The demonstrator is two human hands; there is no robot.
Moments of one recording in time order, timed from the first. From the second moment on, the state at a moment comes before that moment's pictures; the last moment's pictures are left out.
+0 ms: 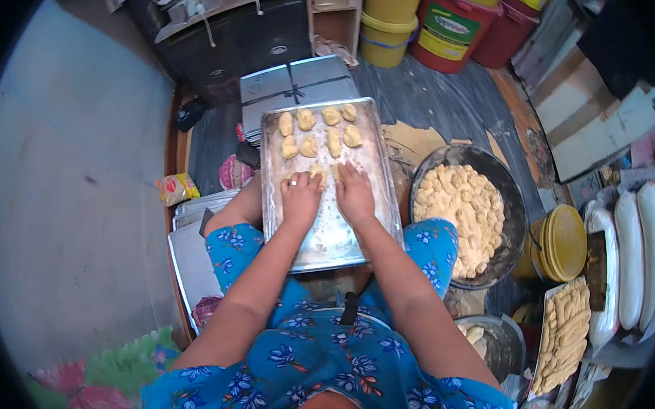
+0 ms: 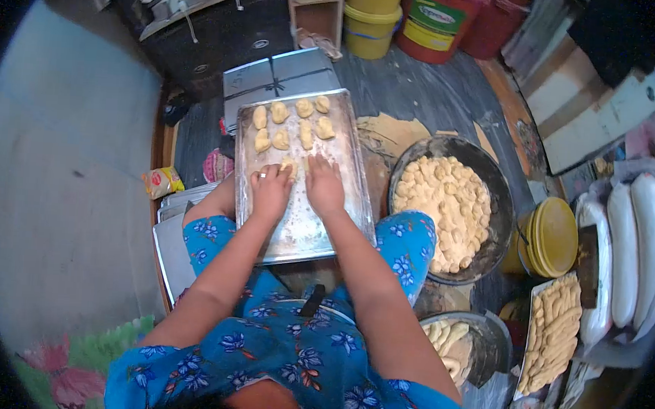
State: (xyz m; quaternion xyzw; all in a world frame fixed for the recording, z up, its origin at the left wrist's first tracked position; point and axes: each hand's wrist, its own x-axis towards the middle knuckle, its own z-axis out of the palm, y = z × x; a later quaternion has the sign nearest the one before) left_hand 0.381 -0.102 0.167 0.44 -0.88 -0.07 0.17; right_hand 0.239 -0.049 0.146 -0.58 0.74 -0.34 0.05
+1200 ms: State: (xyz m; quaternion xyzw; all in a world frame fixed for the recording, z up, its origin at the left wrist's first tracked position) left_hand 0.196 0.108 0.144 0.02 -0.98 -0.20 0.07; right_hand -0.041 0.211 -0.041 -0.12 0.95 -0.22 0.19
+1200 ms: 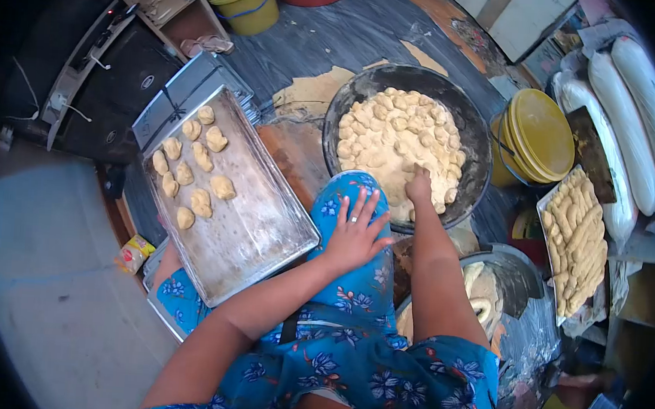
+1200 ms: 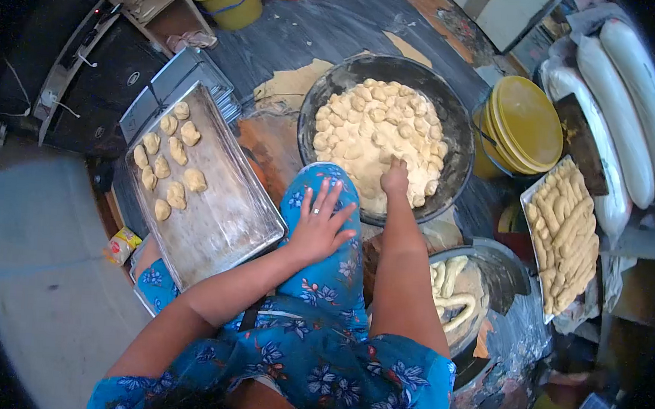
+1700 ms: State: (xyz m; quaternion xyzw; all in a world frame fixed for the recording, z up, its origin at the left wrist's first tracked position) left_hand 0.192 0.097 0.129 0.01 -0.96 -0.25 0.10; right_hand -0.042 0.208 -0.055 -0.26 0.95 -0.09 0.14
